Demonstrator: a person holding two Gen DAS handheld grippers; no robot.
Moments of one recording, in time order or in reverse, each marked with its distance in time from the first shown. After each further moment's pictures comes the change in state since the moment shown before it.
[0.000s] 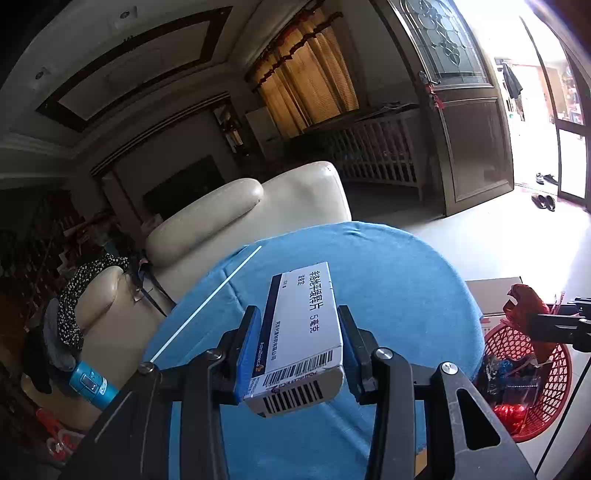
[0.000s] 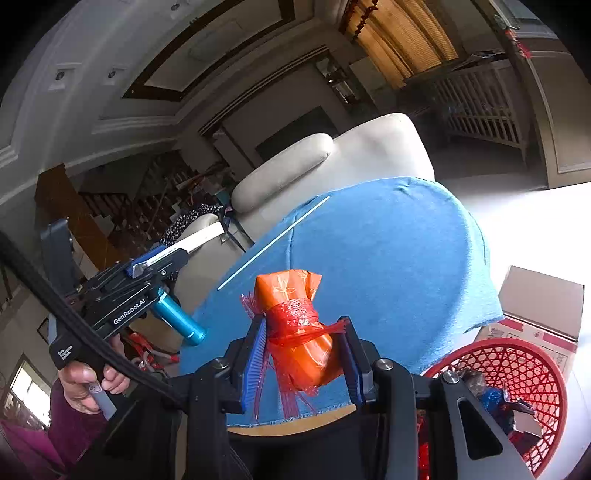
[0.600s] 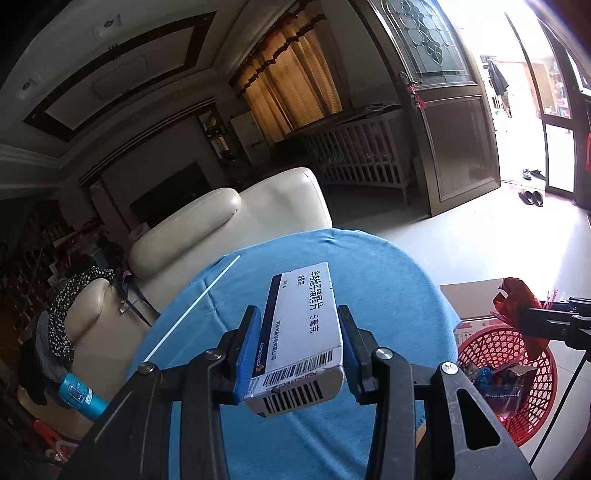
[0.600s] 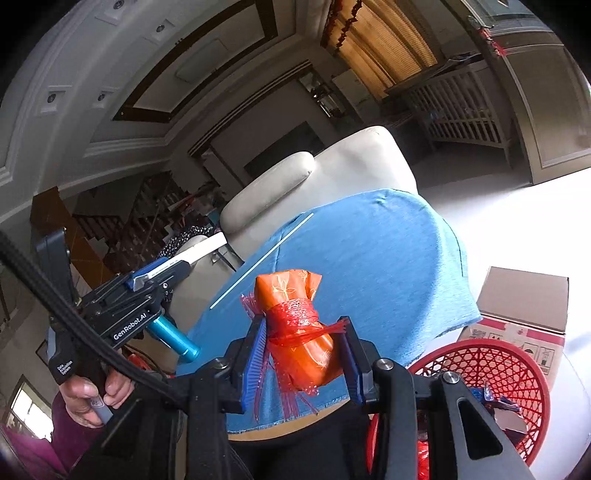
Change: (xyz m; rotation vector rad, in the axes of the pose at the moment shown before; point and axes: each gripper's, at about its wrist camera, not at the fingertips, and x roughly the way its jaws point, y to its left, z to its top) left arm -0.008 -0.046 0.016 0.034 -0.012 -0.039; right arm -0.036 -0.026 0.000 0.055 -0.069 -0.023
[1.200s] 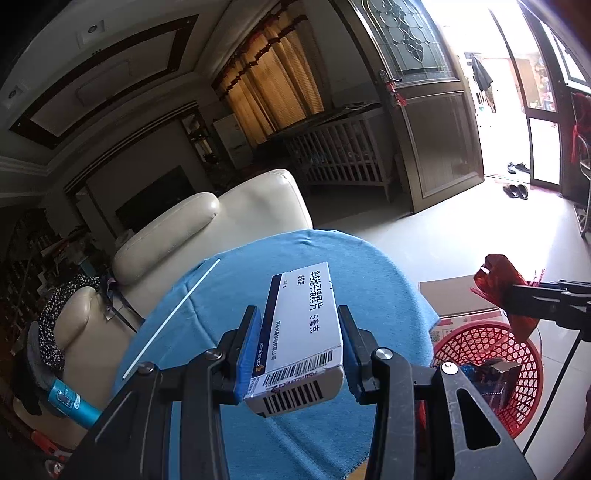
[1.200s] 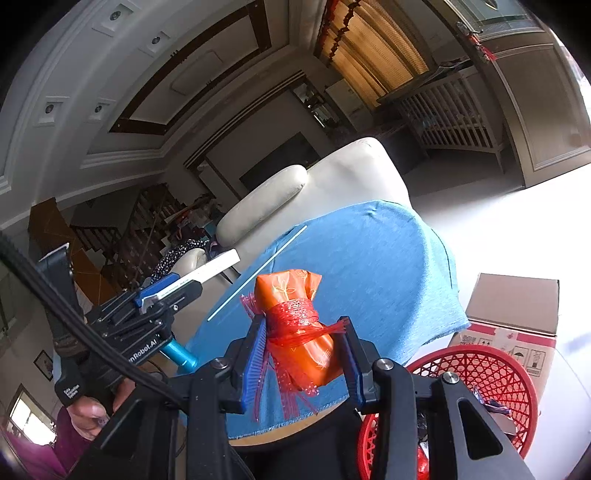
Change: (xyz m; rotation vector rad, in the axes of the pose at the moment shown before) left arm -0.008 -0.029 0.002 0.033 0.001 -0.056; right arm -0.024 -0.006 0.010 0.018 -0.042 -0.014
